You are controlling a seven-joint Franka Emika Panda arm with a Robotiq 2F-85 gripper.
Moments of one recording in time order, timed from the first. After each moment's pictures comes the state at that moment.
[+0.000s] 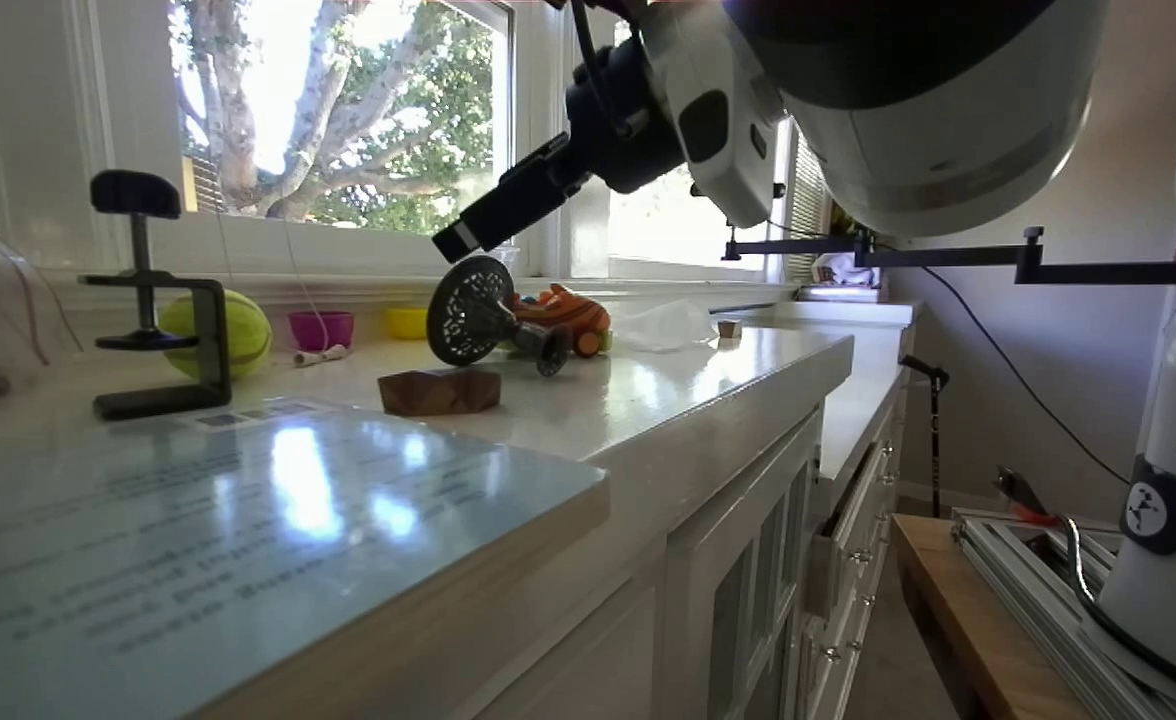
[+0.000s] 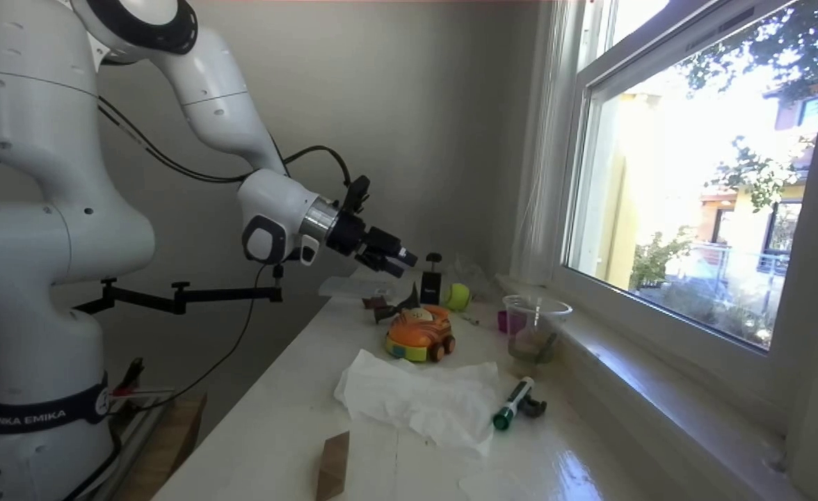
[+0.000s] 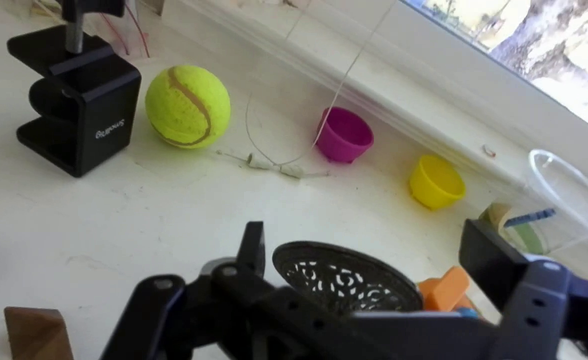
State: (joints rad) arm -0.68 -0.02 1.30 -2.69 1.05 4.02 2.24
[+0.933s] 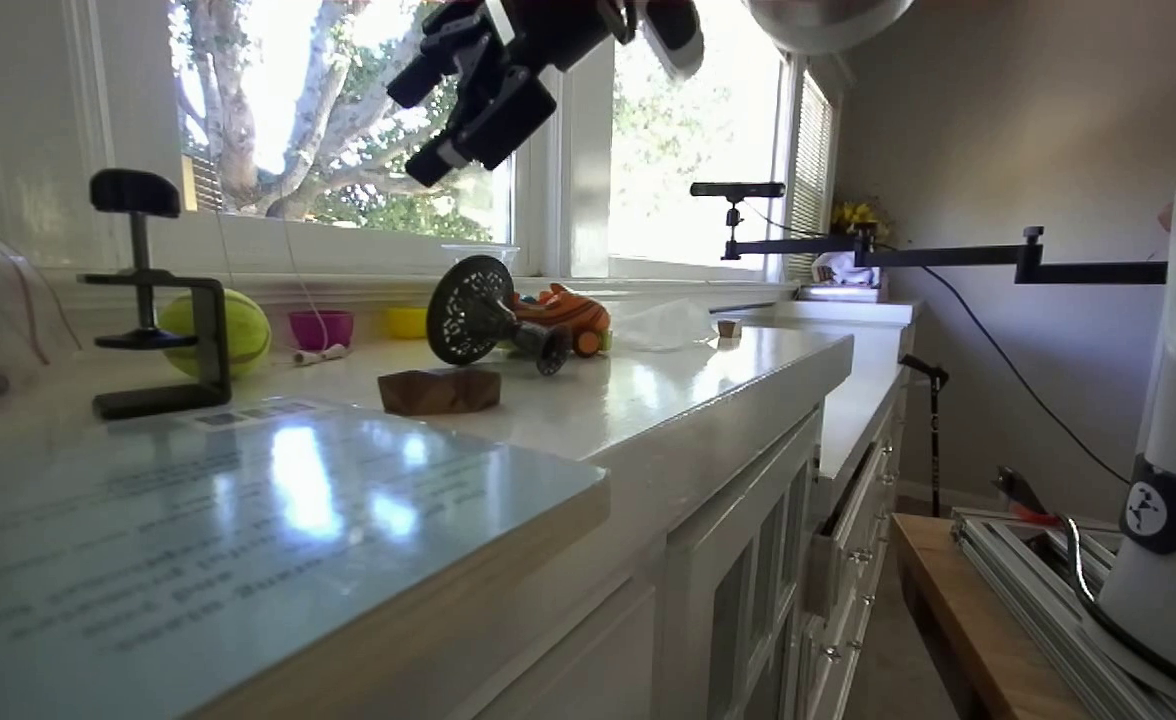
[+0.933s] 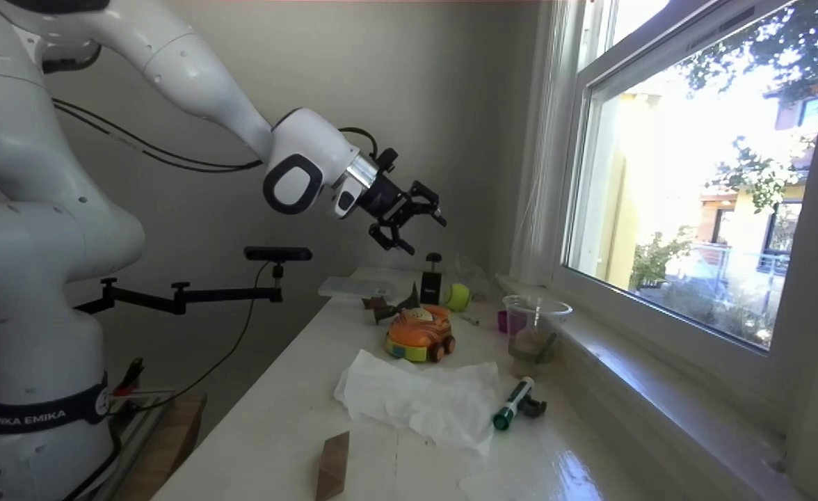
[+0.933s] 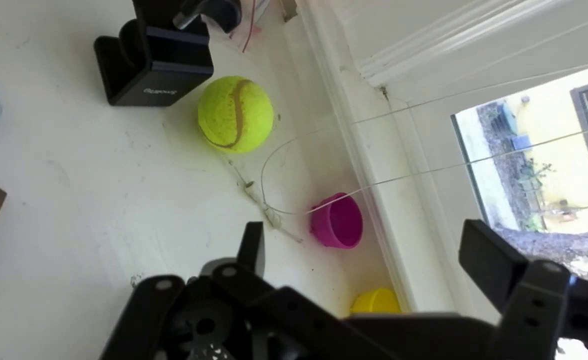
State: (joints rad) arm -0.37 -0.37 0.71 -2.63 0.60 3.31 1.86
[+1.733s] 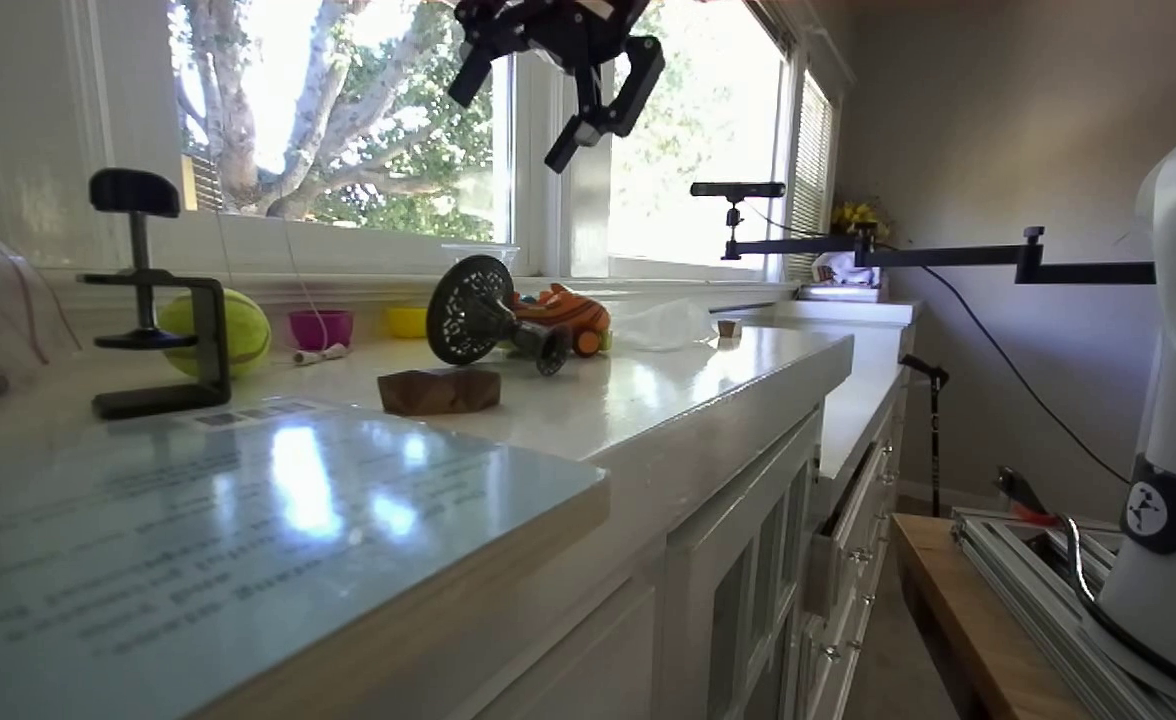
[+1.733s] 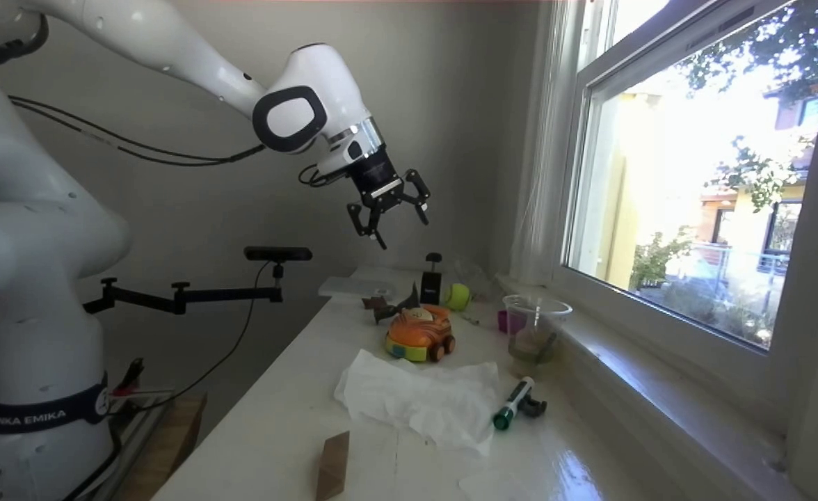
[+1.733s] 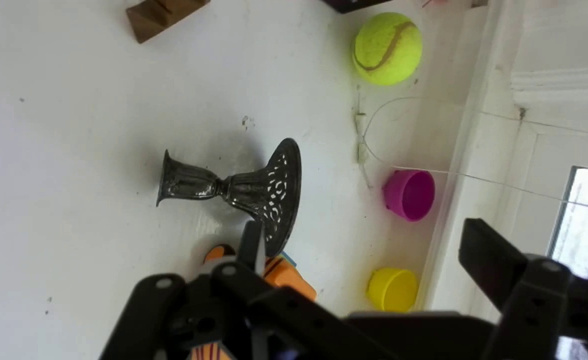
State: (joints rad) arm -0.12 -0.55 0.27 -2.58 0.28 2.65 1.51
